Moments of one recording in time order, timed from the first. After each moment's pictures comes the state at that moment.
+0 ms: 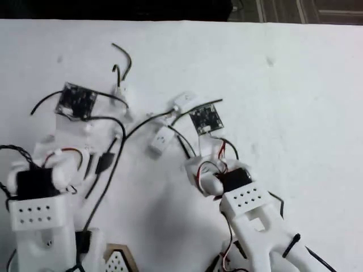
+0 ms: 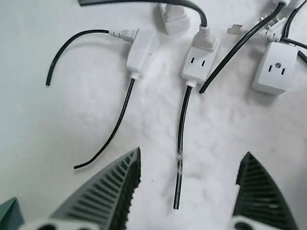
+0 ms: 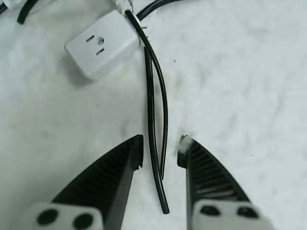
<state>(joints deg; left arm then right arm) -12.2 -54.8 41.6 80.6 -21.8 -26.2 -43.7 63.5 45.6 -0.7</state>
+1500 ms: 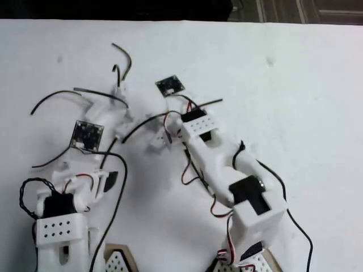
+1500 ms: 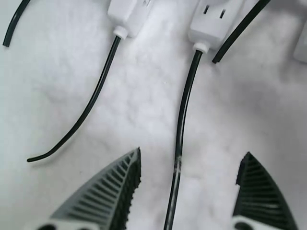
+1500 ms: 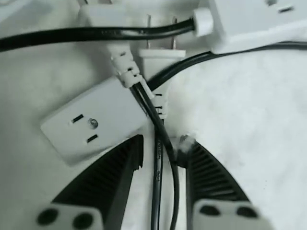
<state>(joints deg) -15.8 -70.0 81.0 55.5 -21.8 -27.9 14.6 18.5 50.2 3.5</state>
